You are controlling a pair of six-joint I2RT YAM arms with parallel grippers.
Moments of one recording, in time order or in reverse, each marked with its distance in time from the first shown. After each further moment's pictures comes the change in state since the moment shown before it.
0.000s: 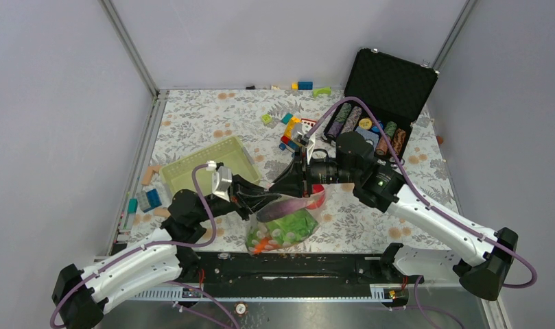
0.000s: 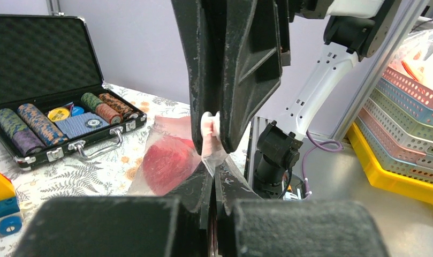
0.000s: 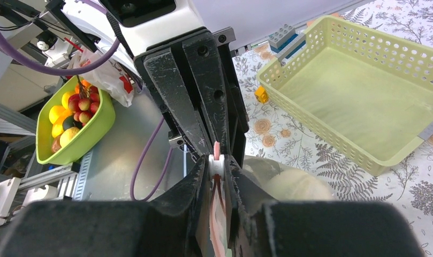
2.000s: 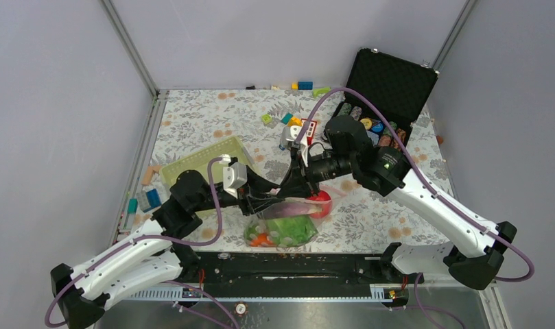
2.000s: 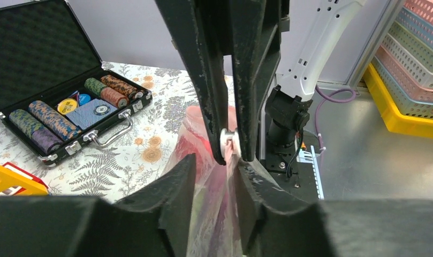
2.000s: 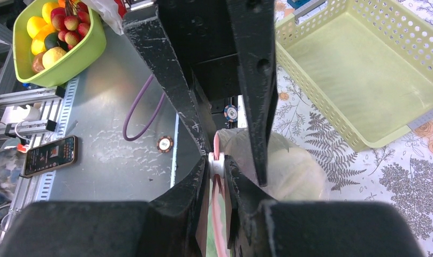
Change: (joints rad) left arm -0.005 0.056 0.259 -0.431 0.088 0.246; right arm -0.003 0.105 0.310 -0.509 -0.110 -0.367
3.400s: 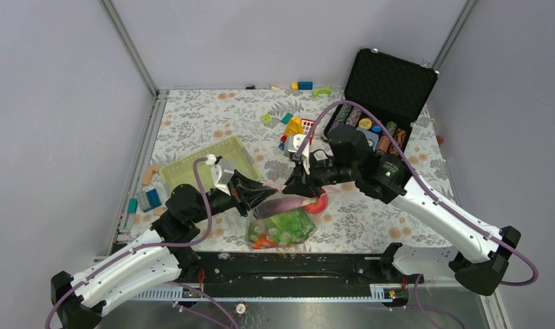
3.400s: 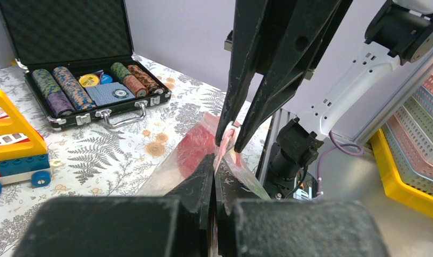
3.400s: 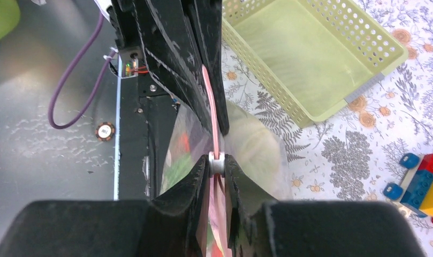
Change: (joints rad) left arm -0.007 -0.109 -0.147 0.112 -0.234 -0.231; right arm 0.007 -0.047 -0.093 0.013 0.187 -0.143
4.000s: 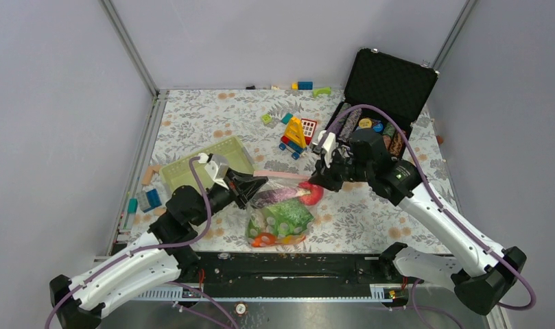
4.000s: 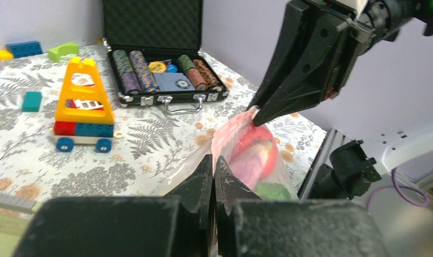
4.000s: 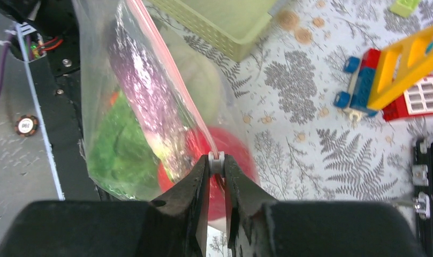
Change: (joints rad) left arm 0.000 -0.049 -0.015 -0.090 -0.255 0.008; right arm -0.224 -0.103 -0.197 -0.005 0.081 -0.058
